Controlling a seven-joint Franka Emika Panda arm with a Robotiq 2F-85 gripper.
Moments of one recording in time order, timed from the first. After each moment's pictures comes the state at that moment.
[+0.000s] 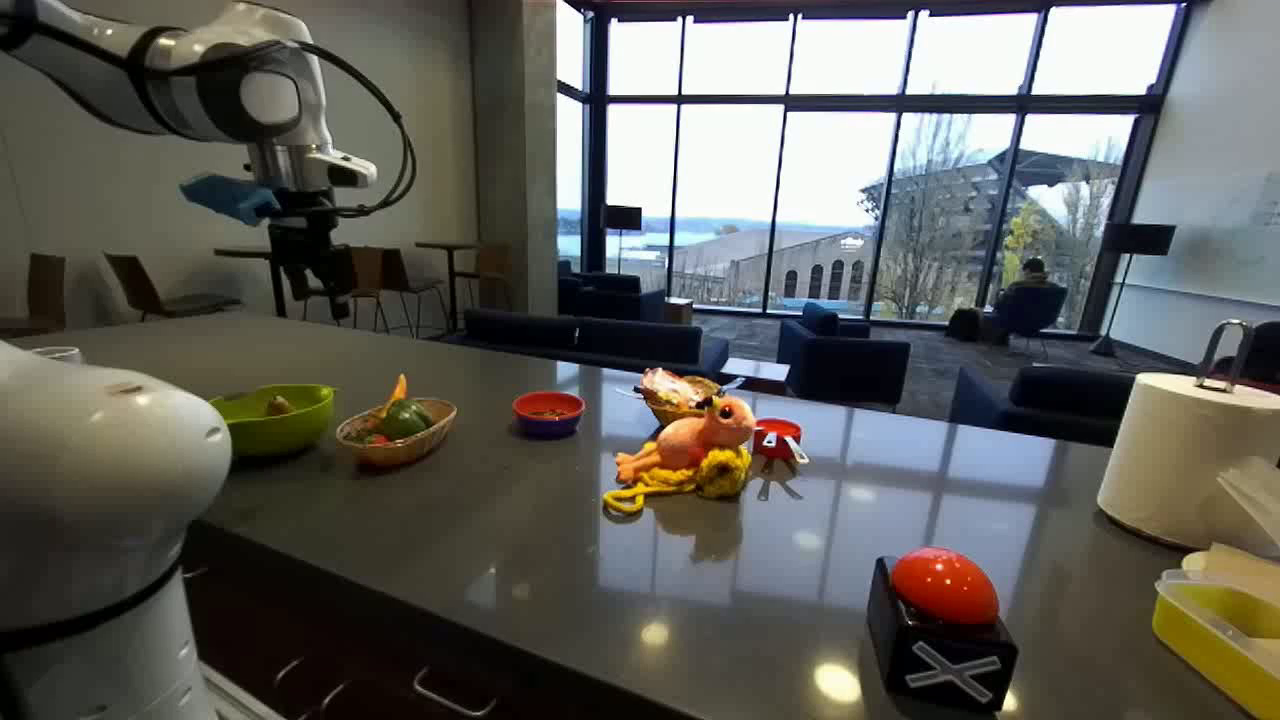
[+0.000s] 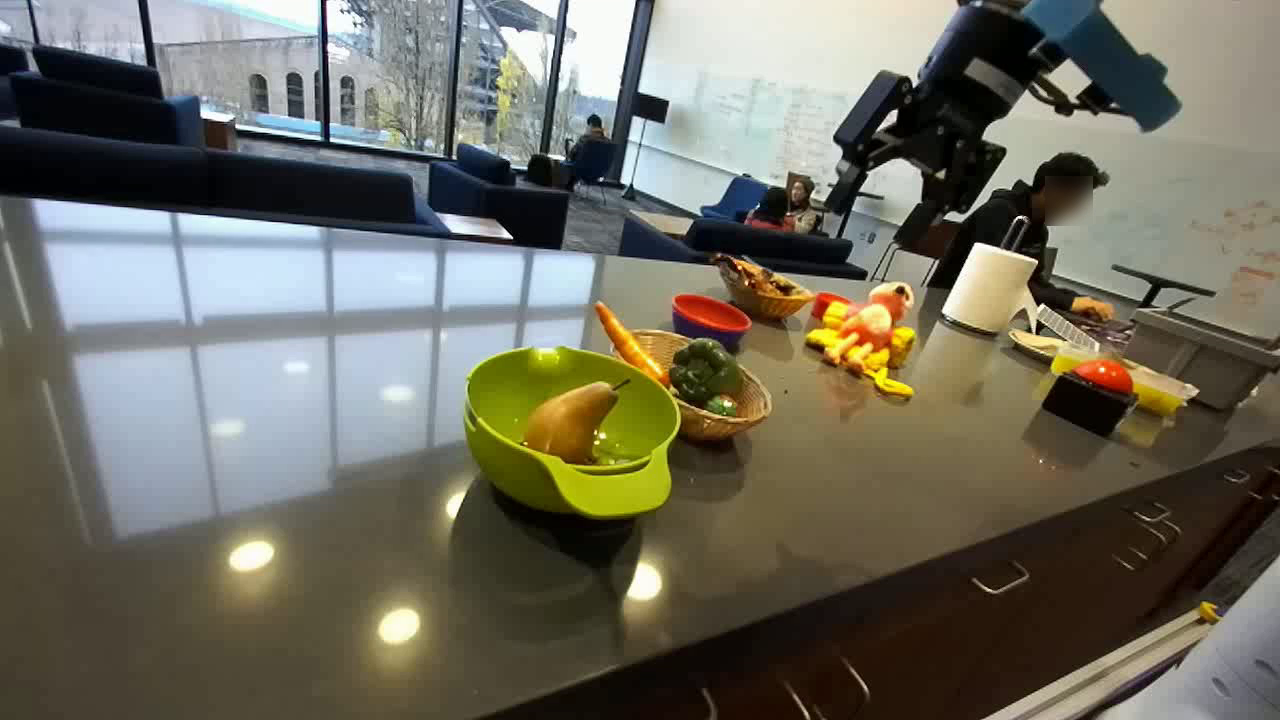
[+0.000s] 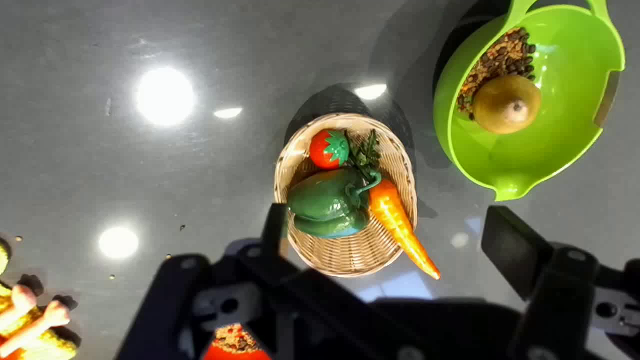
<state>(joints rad) 0.18 -0.72 0.27 -2.54 0.30 2.06 0.38</state>
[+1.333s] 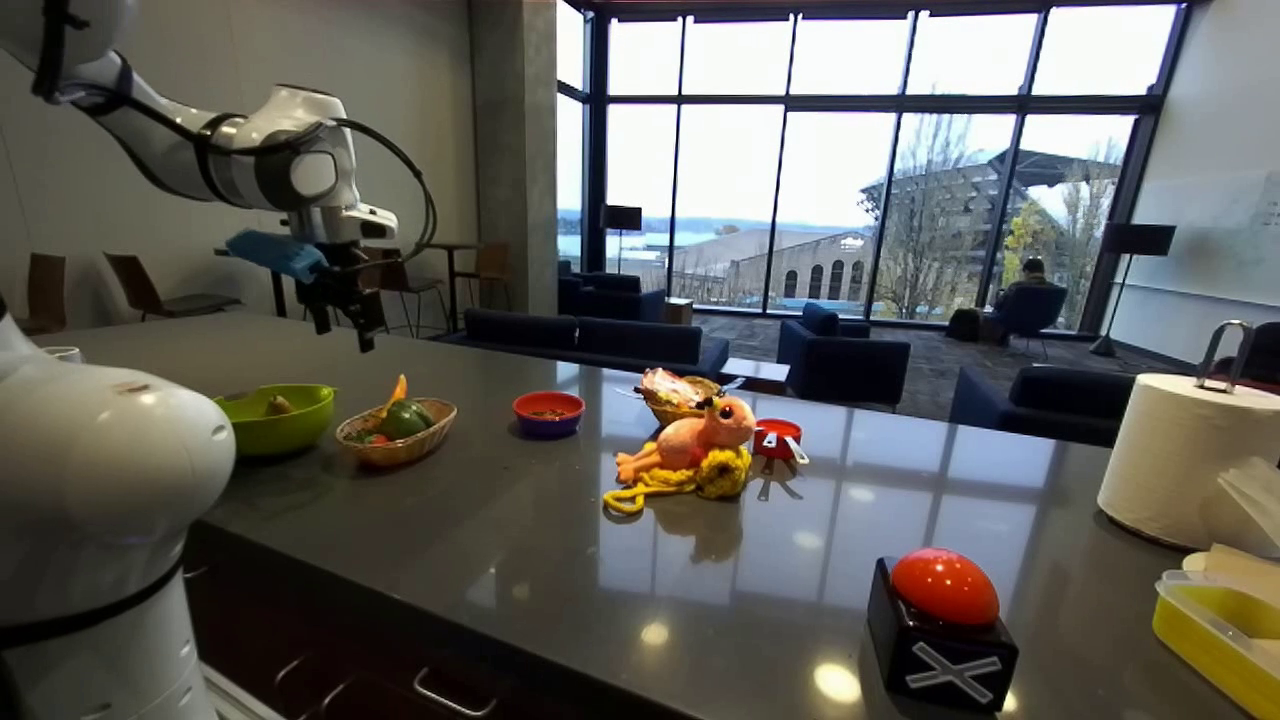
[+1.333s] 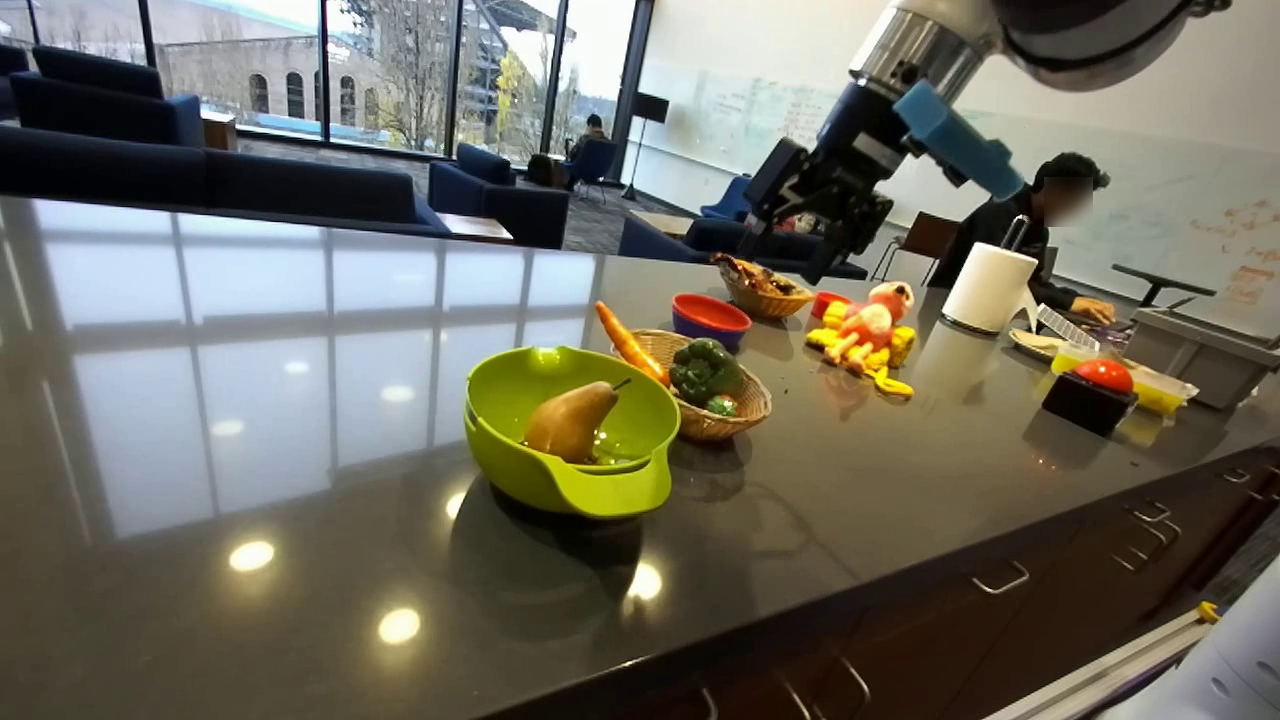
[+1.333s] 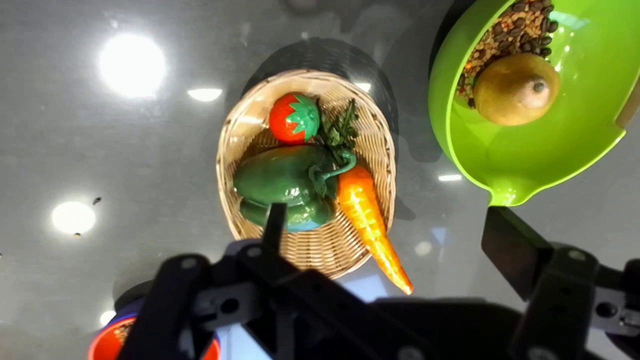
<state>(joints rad) 0.21 -0.45 0.29 -2.51 0.30 2.34 0.27</state>
